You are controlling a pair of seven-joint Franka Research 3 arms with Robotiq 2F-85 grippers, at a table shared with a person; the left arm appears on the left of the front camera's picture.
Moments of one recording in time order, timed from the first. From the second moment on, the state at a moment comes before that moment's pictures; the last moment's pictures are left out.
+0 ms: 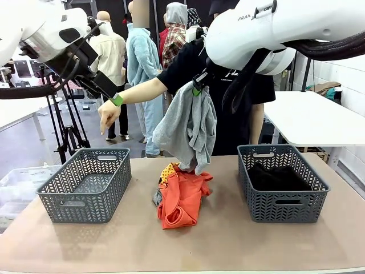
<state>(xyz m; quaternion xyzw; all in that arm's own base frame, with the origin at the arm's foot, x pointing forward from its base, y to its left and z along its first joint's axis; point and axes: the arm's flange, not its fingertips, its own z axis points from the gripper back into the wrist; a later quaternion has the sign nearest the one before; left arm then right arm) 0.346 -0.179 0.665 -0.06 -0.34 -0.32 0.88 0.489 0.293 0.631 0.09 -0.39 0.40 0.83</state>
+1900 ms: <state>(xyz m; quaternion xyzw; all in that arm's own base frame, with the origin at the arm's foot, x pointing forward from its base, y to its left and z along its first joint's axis) 0.306 -0.063 0.727 -0.04 -0.32 -0.30 0.90 0.544 0.440 0.673 0.17 -0.51 0.52 0.67</state>
